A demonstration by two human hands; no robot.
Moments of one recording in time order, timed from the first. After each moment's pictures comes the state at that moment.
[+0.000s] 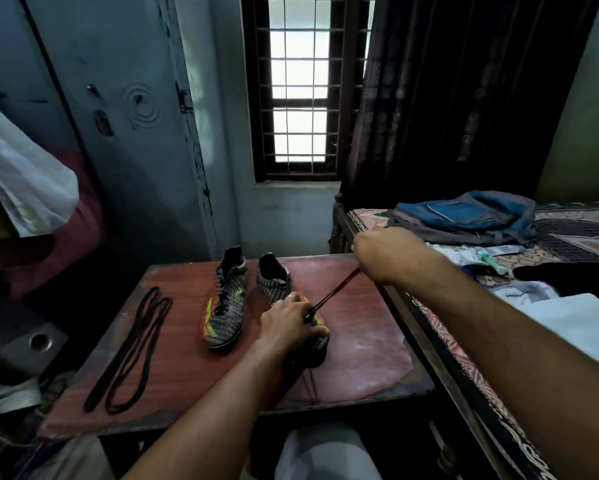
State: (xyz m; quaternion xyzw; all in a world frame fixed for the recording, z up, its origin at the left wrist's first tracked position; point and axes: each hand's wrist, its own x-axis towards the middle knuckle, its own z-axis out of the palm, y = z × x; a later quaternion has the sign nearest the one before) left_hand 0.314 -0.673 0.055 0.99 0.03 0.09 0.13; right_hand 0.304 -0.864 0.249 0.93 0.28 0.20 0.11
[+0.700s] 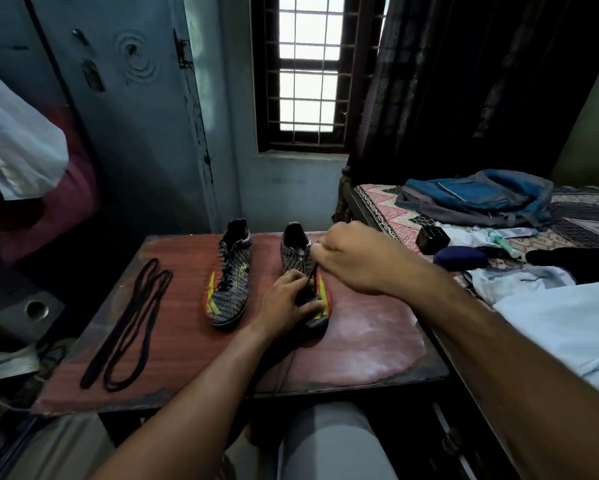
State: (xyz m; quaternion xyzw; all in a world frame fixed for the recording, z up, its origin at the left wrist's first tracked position) left_hand 0.317 -0.639 0.027 0.92 -0.10 0.20 0.33; right_hand 0.267 -0.812 0.236 0.93 0.34 0.03 -0.13
